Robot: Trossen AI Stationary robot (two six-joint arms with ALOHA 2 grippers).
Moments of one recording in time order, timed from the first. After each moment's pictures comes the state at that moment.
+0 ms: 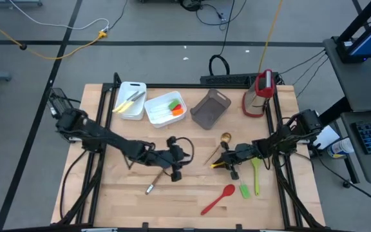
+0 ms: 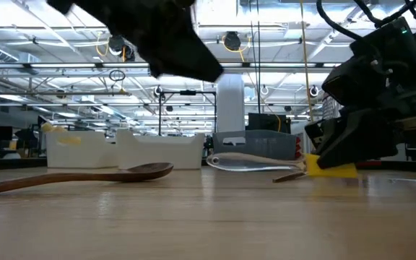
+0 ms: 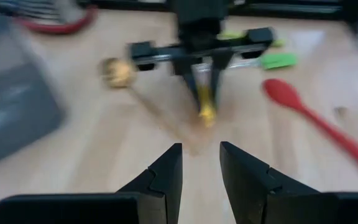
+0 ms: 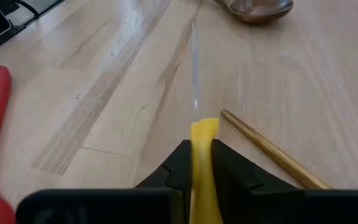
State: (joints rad) left arm -0.30 1.69 0.98 0.16 -0.34 -0.24; right arm 0.24 1.69 0.23 1.00 -0.06 0.09
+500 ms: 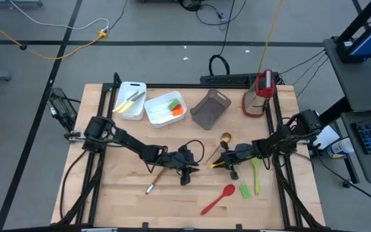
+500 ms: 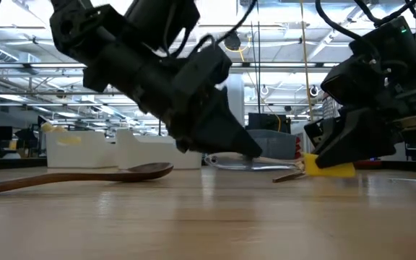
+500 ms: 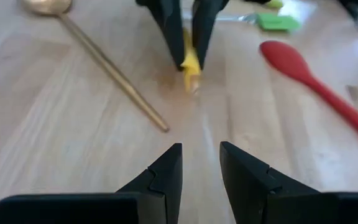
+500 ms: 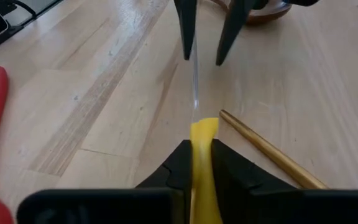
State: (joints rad) left arm -0.24 2.02 0.98 0.50 -0.12 -0.35; right arm 0.24 1.68 0.23 0.99 -0.05 0.09
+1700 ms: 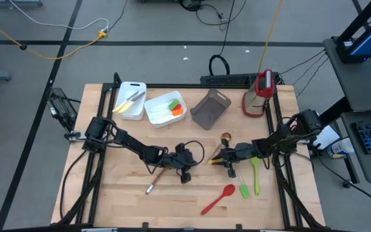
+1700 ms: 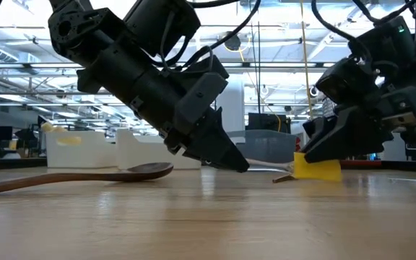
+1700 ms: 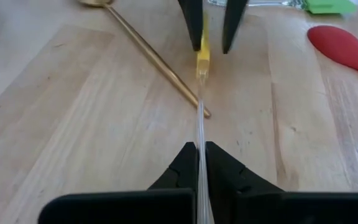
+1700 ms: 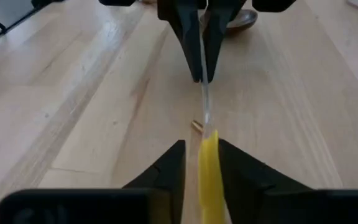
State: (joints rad) left arm -0.23 2.03 0.98 0.44 -0.26 -0.35; right arm 0.24 1.68 0.23 1.01 0.01 0.11
